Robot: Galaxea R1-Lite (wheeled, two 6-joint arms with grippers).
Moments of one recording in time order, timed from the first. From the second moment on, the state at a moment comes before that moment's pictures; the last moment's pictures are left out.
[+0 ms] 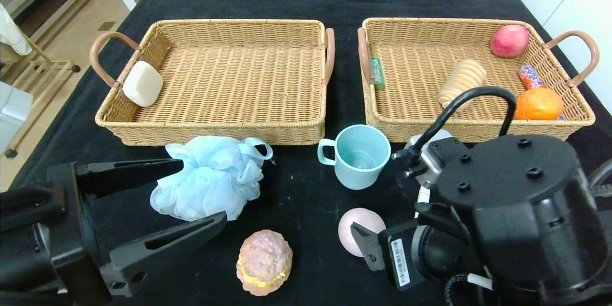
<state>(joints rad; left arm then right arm) -0.52 1.05 -0.68 -0.23 -0.25 0.09 1.04 1.61 -1.08 0.11 -0.56 0.41</state>
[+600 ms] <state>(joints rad) -0.52 1.04 -0.67 -0.23 -0.25 0.10 1.06 1.72 -1.13 0.10 -0.60 0.41</state>
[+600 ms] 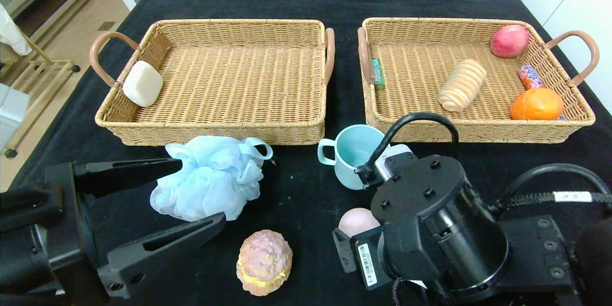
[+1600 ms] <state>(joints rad) -0.52 1.03 -0.67 -0.23 -0.25 0.10 1.05 1.81 -1.15 0.09 -0.60 0.41</state>
